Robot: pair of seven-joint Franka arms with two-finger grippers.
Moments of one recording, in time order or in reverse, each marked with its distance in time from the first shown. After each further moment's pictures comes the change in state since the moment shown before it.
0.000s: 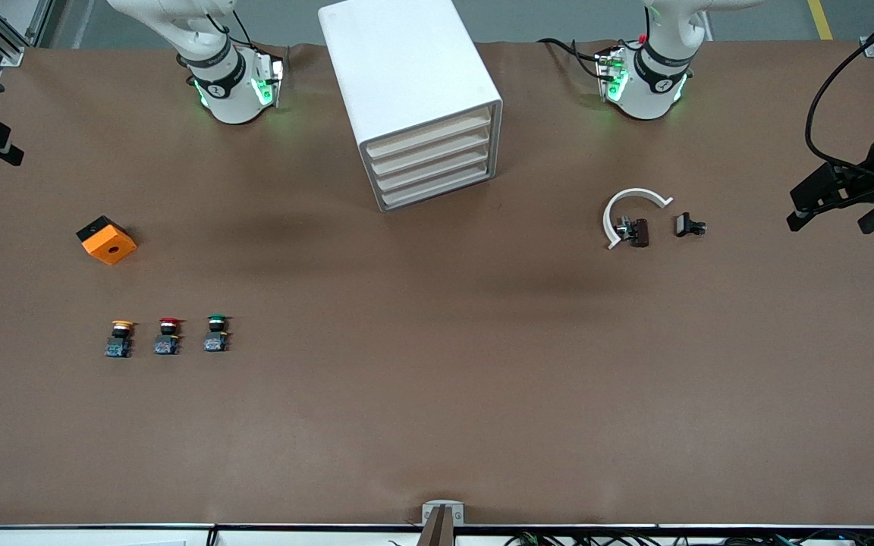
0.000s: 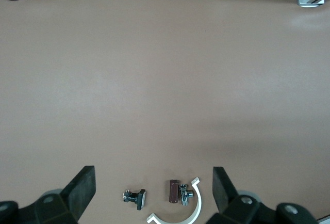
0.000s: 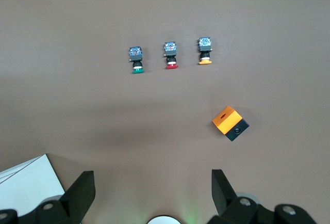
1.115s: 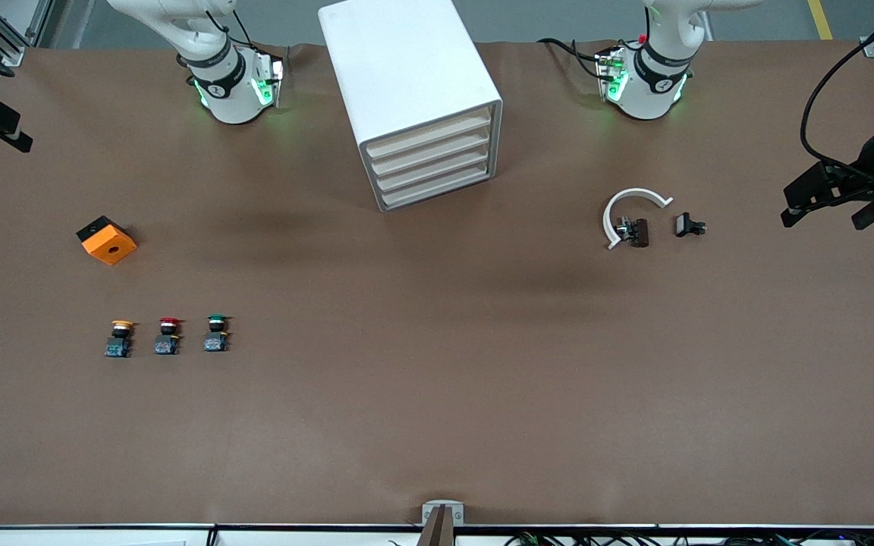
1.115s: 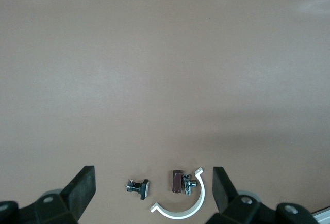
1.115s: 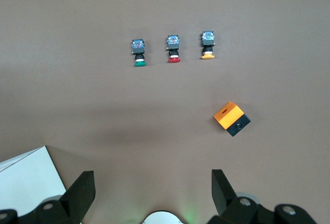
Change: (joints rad) left arm 0.001 0.003 -0.004 0.001 0.020 -0.037 0.000; right arm 0.000 -0.068 0.002 -0.079 0.000 0.013 -0.033
